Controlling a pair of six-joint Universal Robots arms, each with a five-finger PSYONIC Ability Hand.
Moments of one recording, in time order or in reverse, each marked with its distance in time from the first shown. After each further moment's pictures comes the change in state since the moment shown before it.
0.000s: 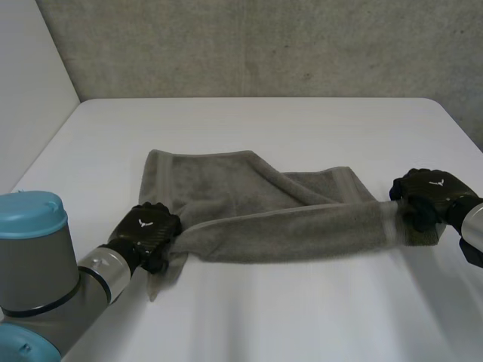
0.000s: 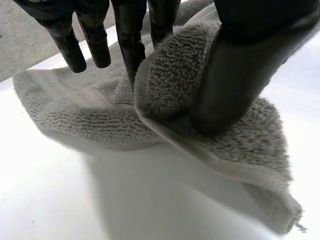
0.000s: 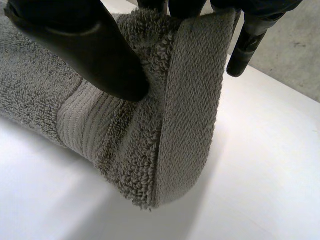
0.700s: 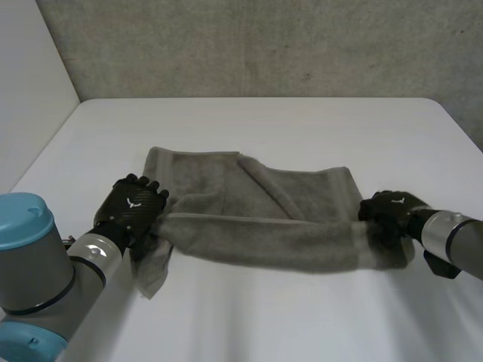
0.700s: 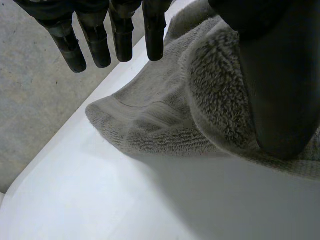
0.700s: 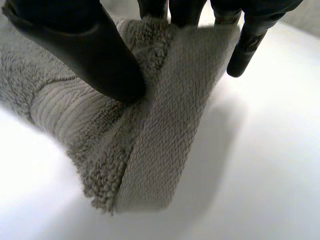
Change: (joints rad) left arm 0.045 0.011 -0.036 0.201 -0.039 0.289; right arm 0.139 0.158 -0.113 0.092 0.086 0.016; left_hand -0.664 -0.703 0.000 0.000 -0.714; right_hand -0.021 -0.011 0.000 0.000 -0.010
